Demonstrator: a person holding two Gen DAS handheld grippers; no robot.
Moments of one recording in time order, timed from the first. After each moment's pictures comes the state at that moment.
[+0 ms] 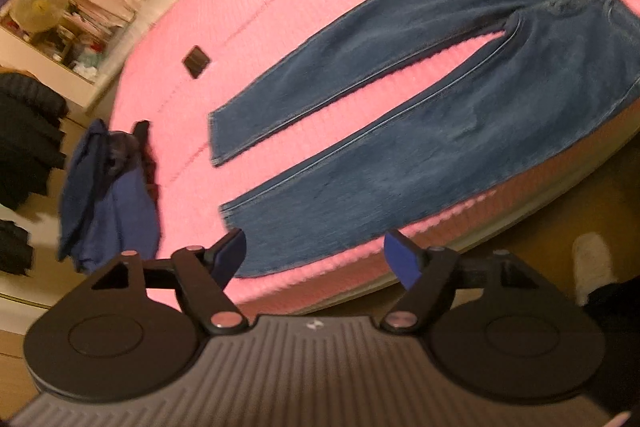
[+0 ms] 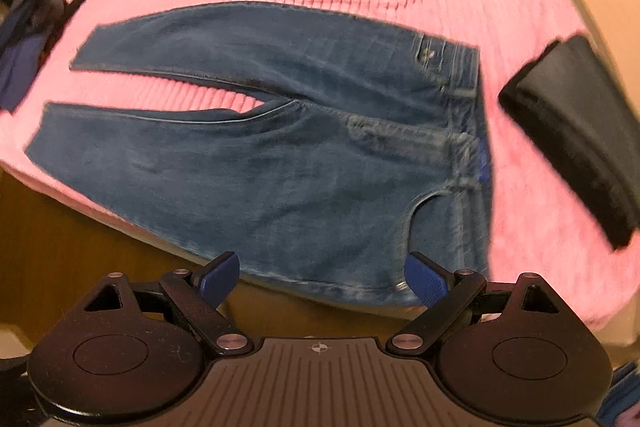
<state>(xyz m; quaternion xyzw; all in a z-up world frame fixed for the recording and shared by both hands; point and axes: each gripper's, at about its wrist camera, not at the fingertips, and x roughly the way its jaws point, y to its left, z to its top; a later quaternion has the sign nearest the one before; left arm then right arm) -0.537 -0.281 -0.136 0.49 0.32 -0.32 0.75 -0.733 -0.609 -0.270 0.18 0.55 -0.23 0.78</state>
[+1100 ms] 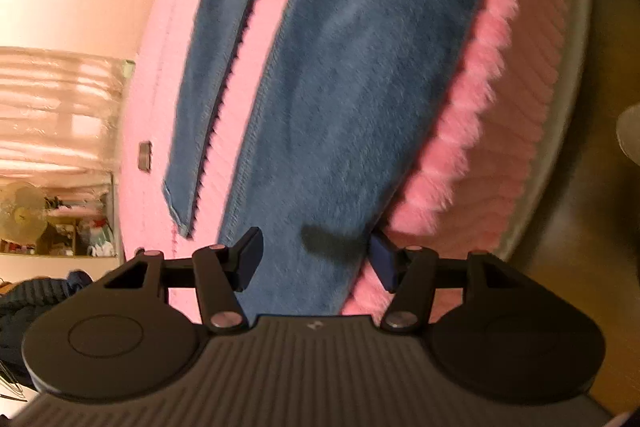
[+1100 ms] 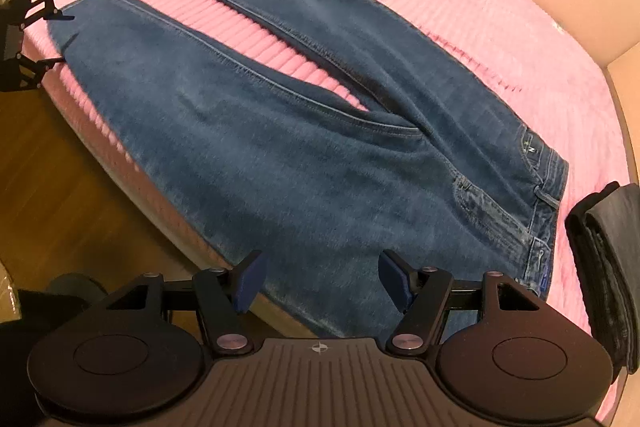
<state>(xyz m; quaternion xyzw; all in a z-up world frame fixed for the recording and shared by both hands) -0.424 -0.235 -0.405 0.68 0.08 -0.41 0.60 -0.664 -0.511 -0.367 -0.01 0.55 -0.16 0.82</state>
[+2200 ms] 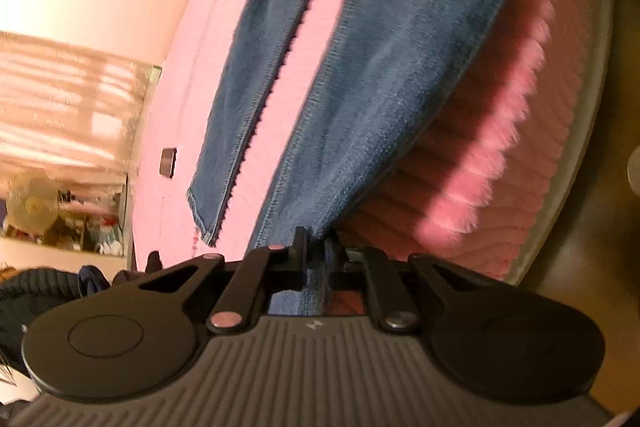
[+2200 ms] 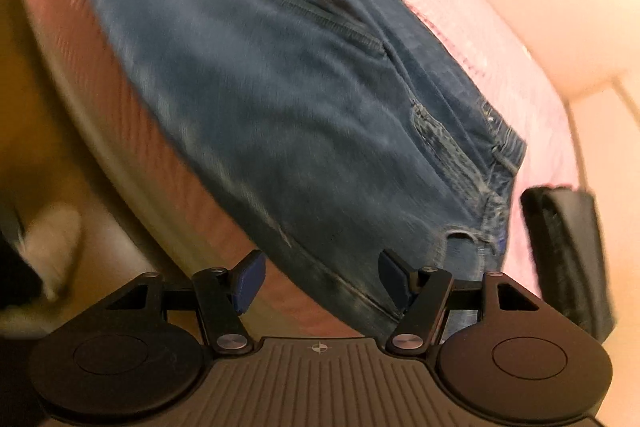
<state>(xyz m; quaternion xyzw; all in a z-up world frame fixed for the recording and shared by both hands) -0.399 -0.256 -0.370 0.64 0.09 -0.41 0.65 -0.764 -0.511 -0.447 -0.17 0.55 -0.19 0.79</state>
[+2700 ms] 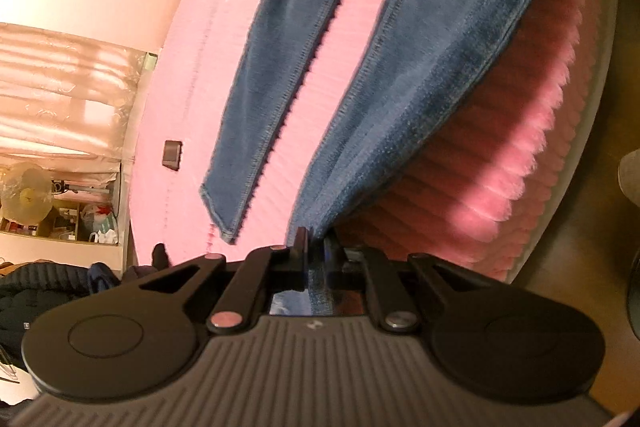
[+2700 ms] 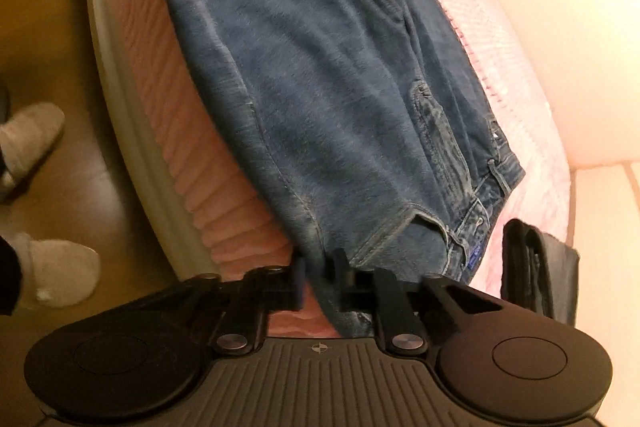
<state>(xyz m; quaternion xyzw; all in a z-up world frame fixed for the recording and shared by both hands) -0.421 -0.264 -0.322 0.66 0.11 -0.39 0.63 -0.807 -0.558 -0.459 -0.26 0.56 -0.12 0.77</state>
